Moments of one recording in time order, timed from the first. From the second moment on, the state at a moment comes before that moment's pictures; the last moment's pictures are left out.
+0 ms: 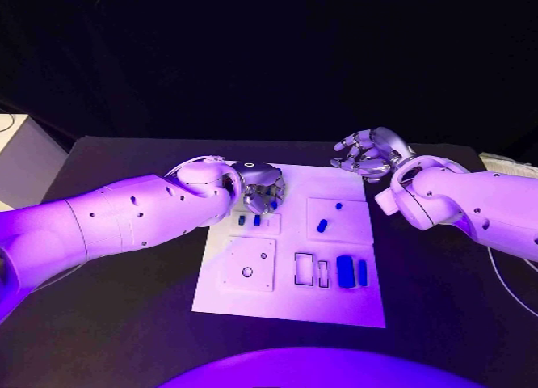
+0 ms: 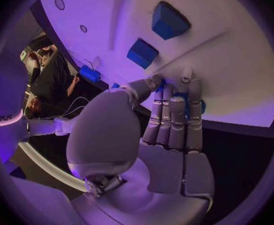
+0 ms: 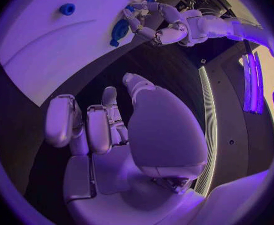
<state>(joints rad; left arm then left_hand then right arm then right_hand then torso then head) 1.24 -0.51 -0.13 1.22 -1.54 -0.09 0.07 1.33 -0.22 0.69 -0.07 0.05 0.89 0.12 0.52 0.16 0.88 0.08 0.71 0.18 1.09 0.02 1.30 0.84 0.17 0.93 0.12 0.98 0.83 1.27 -0.83 -0.17 1.43 -0.70 -0.56 0.06 1.39 -0.23 0.29 0.28 0.35 0.75 0.16 0.43 0.25 0.96 0.08 0.96 0.78 1.46 0.00 1.34 1.23 0.07 1.42 0.10 1.16 1.31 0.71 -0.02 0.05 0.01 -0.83</state>
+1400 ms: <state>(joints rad) 1.23 -0.64 -0.07 1.36 -1.44 -0.21 0.13 1.36 -0.16 0.72 -0.12 0.05 1.02 0.13 0.43 0.19 1.11 0.07 0.49 0.12 1.28 0.00 1.41 0.99 0.17 1.04 0.10 1.16 1.00 1.27 -0.83 -0.17 1.43 -0.70 -0.56 0.06 1.39 -0.23 0.29 0.28 0.35 0.75 0.16 0.43 0.25 0.96 0.08 0.96 0.78 1.46 0.00 1.34 1.23 0.07 1.42 0.10 1.15 1.31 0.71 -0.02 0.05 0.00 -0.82</state>
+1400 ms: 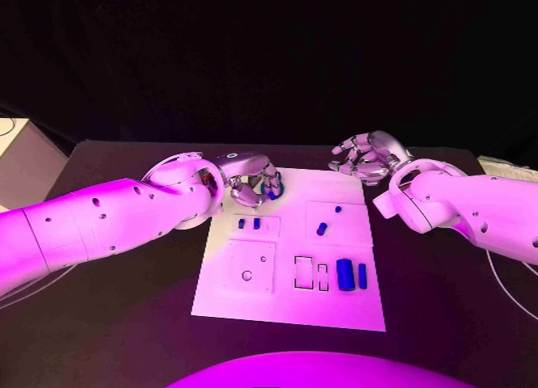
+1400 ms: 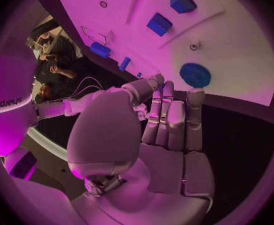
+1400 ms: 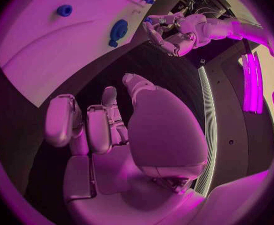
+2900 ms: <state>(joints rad) 1.23 -0.66 -0.07 1.28 -1.41 -0.09 0.07 1.35 -0.17 0.71 -0.11 0.05 1.03 0.13 0.41 0.22 1.12 0.06 0.46 0.13 1.28 0.00 1.41 0.98 0.17 1.05 0.10 1.16 1.00 1.27 -0.84 -0.17 1.43 -0.70 -0.57 0.07 1.39 -0.23 0.30 0.28 0.37 0.76 0.16 0.43 0.24 0.96 0.08 0.96 0.77 1.46 0.00 1.34 1.23 0.07 1.42 0.10 1.15 1.31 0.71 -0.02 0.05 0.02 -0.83</state>
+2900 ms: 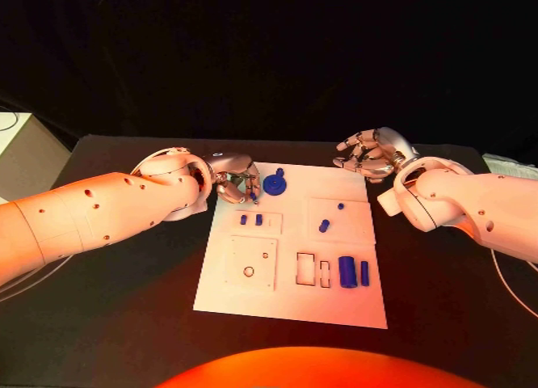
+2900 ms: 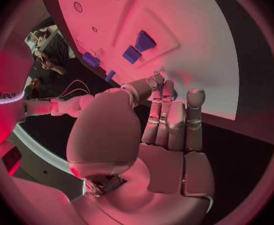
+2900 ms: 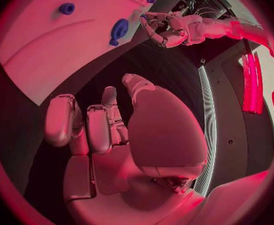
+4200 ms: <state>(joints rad) 1.23 -0.64 -0.08 1.29 -1.43 -0.03 0.05 1.35 -0.18 0.70 -0.10 0.05 1.03 0.13 0.39 0.25 1.13 0.06 0.45 0.14 1.30 0.00 1.43 1.03 0.15 1.07 0.11 1.17 1.03 1.27 -0.84 -0.17 1.43 -0.70 -0.57 0.07 1.39 -0.23 0.30 0.28 0.37 0.76 0.16 0.43 0.24 0.96 0.08 0.96 0.77 1.46 0.00 1.34 1.23 0.07 1.42 0.10 1.15 1.31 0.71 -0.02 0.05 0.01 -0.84</state>
